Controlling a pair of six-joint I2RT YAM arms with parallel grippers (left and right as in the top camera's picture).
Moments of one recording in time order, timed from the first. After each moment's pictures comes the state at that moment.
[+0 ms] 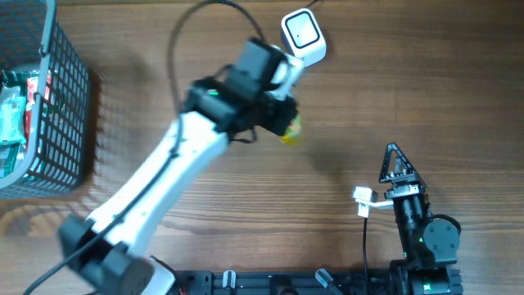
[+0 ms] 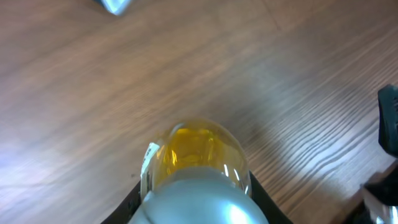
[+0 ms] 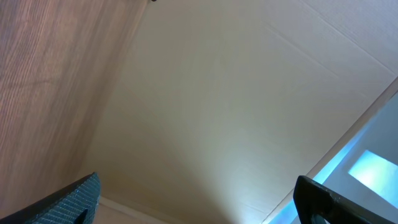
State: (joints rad) left arm -0.63 1.65 1.58 -0.92 0.17 -0.13; right arm 0.06 0.02 0.01 0.00 -0.04 -2.08
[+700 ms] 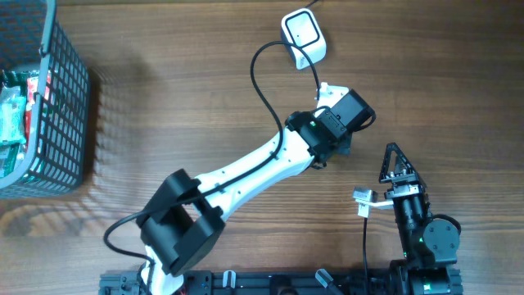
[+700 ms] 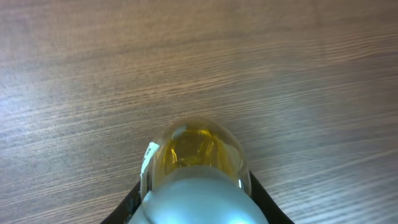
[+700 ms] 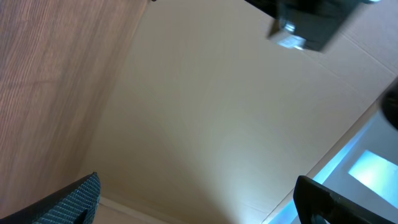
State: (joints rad) left arm -0.93 1.96 1.58 -0.67 -0.20 -0.68; right arm 0.06 0.02 0.01 0.00 -0.04 -2.08
